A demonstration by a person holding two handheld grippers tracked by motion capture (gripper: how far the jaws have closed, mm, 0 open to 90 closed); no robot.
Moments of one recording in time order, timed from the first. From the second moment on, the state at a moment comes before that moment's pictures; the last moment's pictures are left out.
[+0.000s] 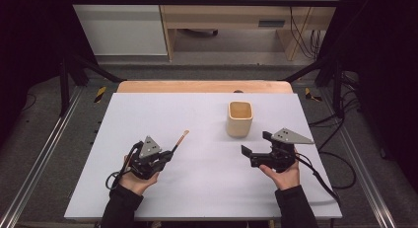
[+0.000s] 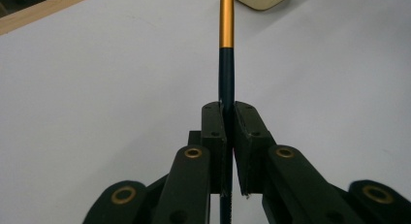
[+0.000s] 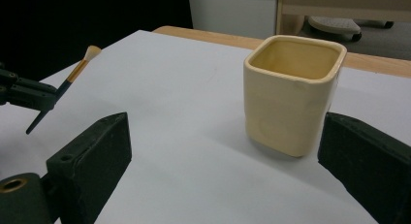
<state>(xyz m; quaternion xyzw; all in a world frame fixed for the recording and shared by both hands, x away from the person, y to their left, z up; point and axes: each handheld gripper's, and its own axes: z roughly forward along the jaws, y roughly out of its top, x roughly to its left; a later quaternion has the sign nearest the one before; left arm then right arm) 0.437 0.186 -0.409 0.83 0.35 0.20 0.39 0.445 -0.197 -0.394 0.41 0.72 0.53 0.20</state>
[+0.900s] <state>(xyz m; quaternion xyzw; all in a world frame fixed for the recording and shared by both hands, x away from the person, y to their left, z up) 0.435 0.173 -0.384 0.80 0.35 0.22 0.44 0.456 -0.168 -0.378 0.40 0.70 0.56 0.19</state>
